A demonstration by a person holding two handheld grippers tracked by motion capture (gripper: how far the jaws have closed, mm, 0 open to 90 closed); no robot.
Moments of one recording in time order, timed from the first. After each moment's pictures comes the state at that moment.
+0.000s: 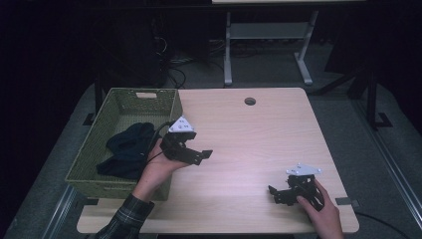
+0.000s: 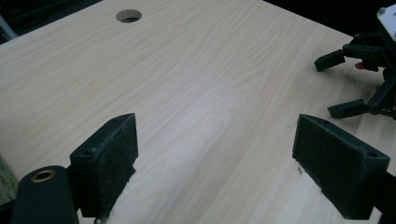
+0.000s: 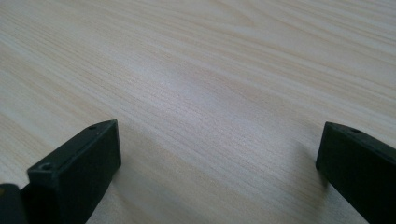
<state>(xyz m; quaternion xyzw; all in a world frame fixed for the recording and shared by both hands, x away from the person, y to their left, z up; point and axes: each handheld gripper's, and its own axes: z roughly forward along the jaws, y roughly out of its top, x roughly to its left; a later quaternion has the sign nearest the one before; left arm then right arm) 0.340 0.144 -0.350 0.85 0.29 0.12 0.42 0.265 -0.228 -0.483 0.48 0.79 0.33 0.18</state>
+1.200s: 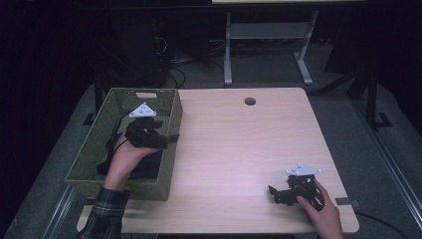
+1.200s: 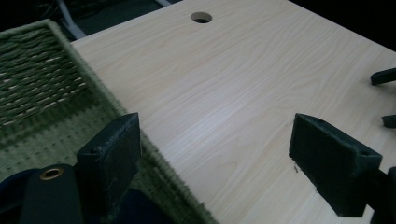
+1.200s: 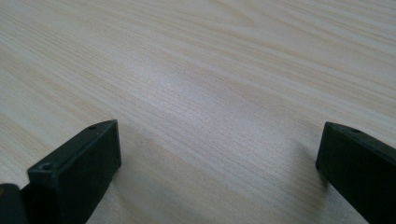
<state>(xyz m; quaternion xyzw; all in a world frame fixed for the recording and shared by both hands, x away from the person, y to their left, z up) 0.360 0.231 -0.332 0.82 0.37 0.15 0.42 0.265 -0.228 -0.483 0.48 0.79 0.33 0.18</state>
